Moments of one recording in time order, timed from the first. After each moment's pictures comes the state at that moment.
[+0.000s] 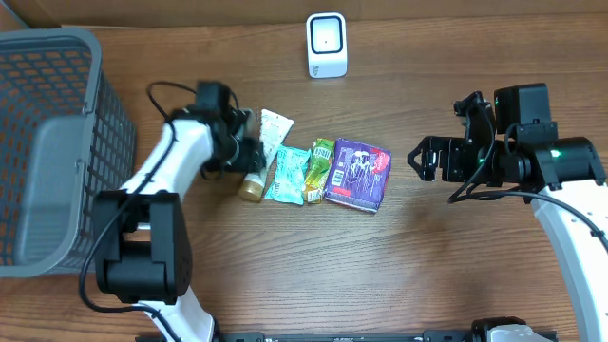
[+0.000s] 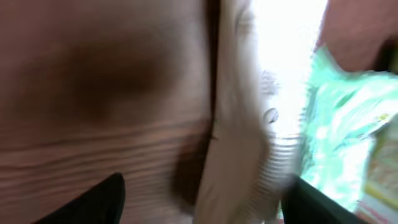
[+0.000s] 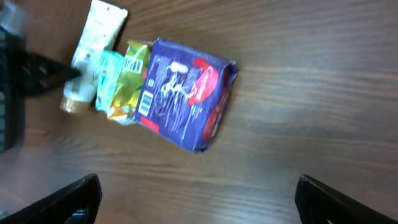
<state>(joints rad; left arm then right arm) -0.06 1.89 1.33 -0.84 0.18 0.02 0.09 1.34 1.25 -1.05 -0.41 0.15</state>
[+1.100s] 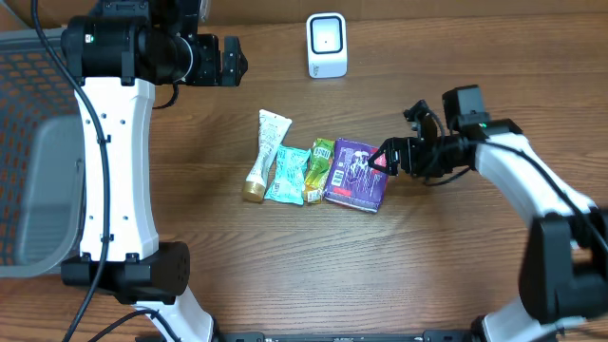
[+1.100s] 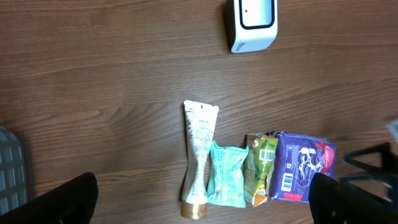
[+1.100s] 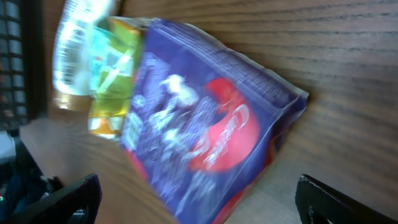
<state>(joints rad) -0.04 1.89 2.33 -1.46 0.20 -0.03 0.13 1.79 1.15 -0.67 -0.67 0.06</state>
